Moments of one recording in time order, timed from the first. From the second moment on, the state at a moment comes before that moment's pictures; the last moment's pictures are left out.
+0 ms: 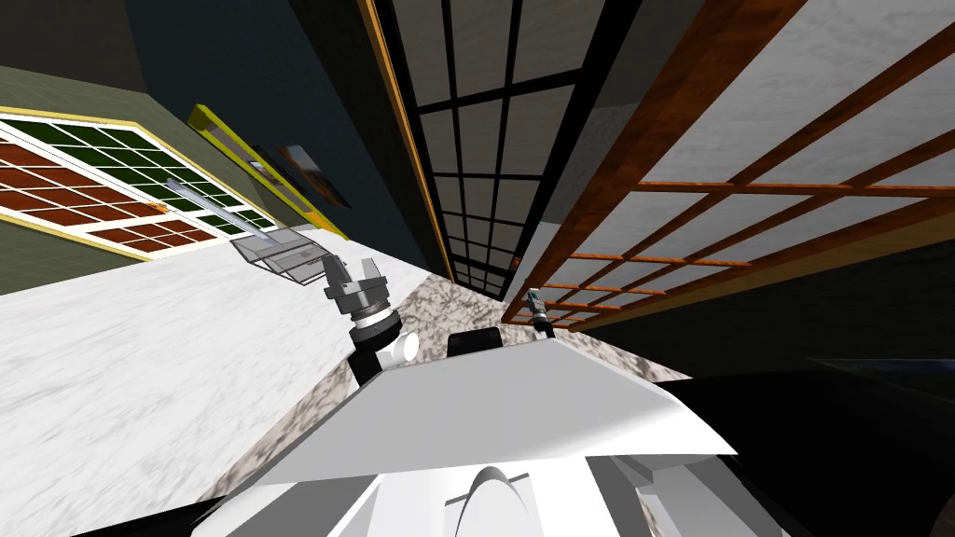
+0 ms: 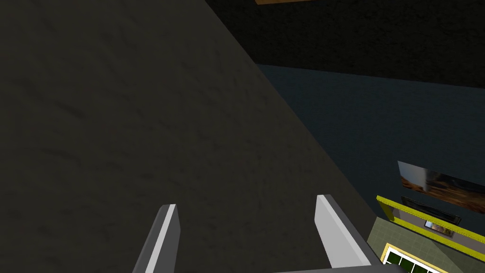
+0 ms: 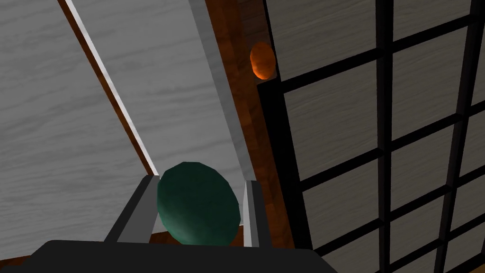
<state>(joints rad) 0.17 -0.27 -0.07 -0.83 -0.22 -0.84 1.09</state>
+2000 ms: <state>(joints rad) 0.13 -0.27 -0.05 -0.79 -0.27 -0.85 0.62</state>
